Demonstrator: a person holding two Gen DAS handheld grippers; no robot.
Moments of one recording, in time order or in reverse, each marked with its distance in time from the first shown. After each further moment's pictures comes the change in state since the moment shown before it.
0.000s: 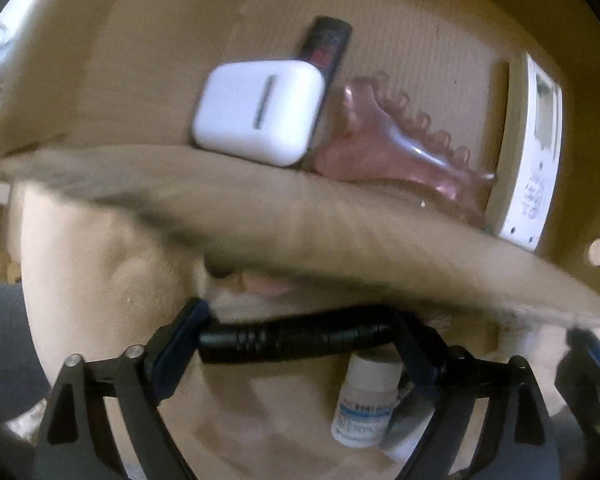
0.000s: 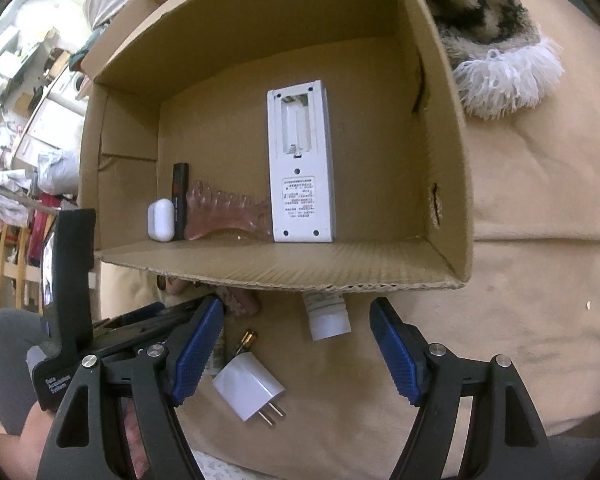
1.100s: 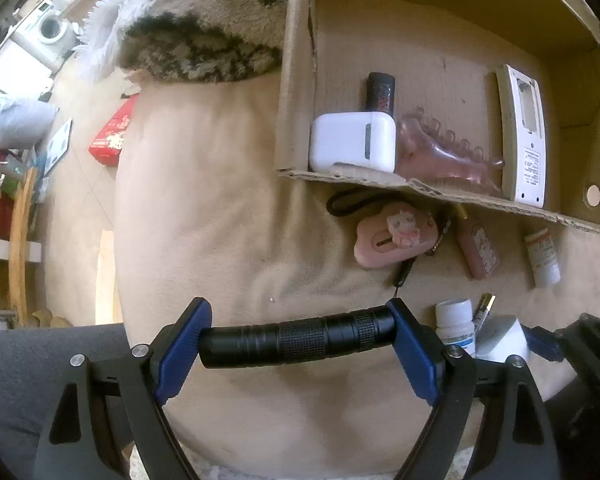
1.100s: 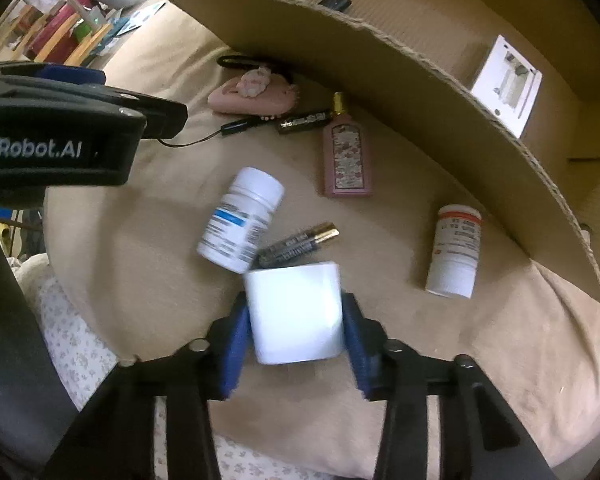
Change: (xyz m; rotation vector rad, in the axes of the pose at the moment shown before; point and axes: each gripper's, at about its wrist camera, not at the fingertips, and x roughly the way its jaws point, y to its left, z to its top) left arm -0.064 0.047 -0.034 0.158 -0.108 0.091; right arm 0.059 0.085 -0.069 -0.575 0.243 -0.200
